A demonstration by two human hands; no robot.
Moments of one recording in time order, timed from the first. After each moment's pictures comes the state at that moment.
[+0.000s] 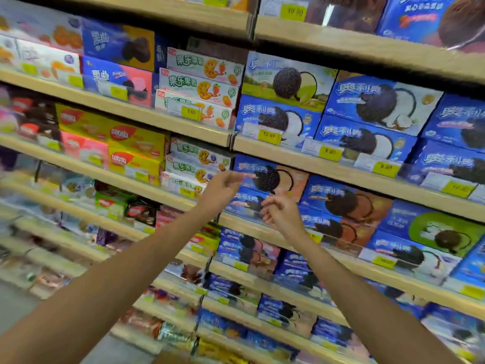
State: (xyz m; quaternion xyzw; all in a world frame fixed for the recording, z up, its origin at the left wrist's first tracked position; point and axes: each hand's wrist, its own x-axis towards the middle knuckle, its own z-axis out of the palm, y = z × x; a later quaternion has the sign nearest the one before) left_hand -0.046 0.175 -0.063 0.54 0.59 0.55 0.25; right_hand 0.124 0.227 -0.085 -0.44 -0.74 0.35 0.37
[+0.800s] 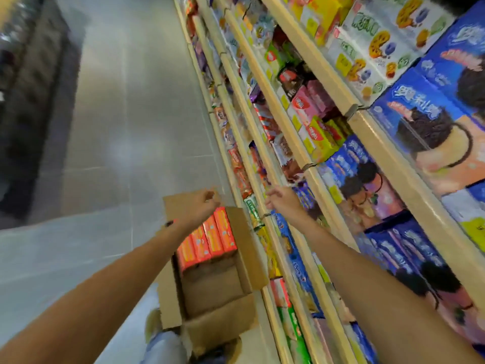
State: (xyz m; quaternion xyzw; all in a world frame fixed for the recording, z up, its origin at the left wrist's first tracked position) left_hand 0.054 0.006 -0.365 -0.03 0.80 0.51 0.30; right_hand 0.092 0.220 -0.344 -0.23 -0.85 0.46 -0.11
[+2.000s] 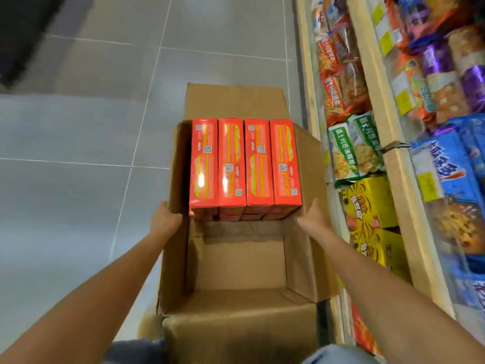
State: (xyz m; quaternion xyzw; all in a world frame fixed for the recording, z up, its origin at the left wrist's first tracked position) left_hand 0.125 -0.079 -0.980 -0.37 0.82 0.39 0.21; right_hand 0.088 0.248 -0.989 -0.28 -0.88 0.24 -0.29
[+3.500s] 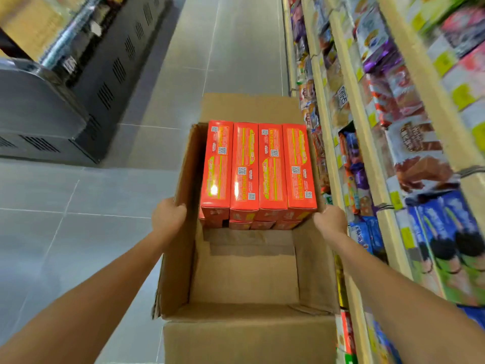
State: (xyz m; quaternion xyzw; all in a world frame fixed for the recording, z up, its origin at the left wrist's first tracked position) left_hand 0.055 -0.173 -0.584 -0.34 0.86 0.36 0.10; right_hand 0.031 0.171 -0.574 -0.27 -0.92 0.27 -0.12
